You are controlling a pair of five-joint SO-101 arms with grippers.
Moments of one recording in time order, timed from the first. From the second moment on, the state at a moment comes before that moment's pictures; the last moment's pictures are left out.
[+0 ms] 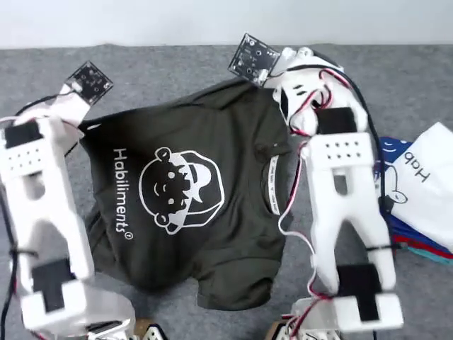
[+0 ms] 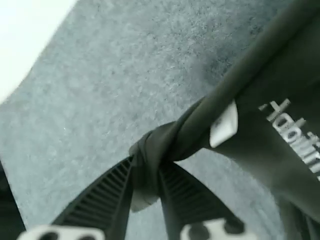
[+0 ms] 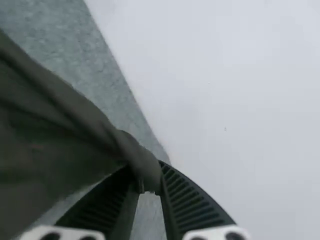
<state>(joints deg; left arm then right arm) -23.8 3.3 1.5 63.3 -51.1 -8.4 -2.5 -1.9 36.3 59.2</state>
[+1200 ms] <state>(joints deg) -24.3 60.9 -68.3 98.9 -48.6 -21.2 23.6 -1.9 38.9 34.7</state>
